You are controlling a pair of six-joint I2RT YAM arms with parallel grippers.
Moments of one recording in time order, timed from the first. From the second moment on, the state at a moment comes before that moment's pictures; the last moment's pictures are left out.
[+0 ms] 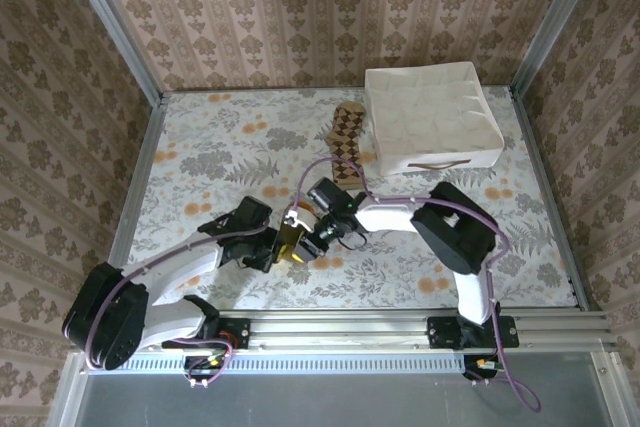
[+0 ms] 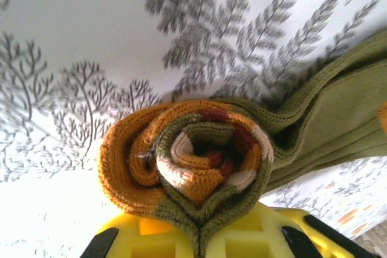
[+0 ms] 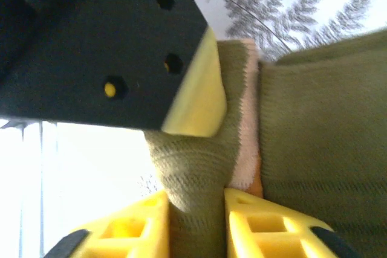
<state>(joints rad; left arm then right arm) -0.64 1.19 0.51 -0.46 0.25 -1.71 0.84 1.91 1.05 -0.12 -0.59 -0.11</state>
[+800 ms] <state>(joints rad) -0.64 1.27 0.62 -0.65 0.29 -1.72 1.23 1.76 0.88 0.11 0.27 -0.54</state>
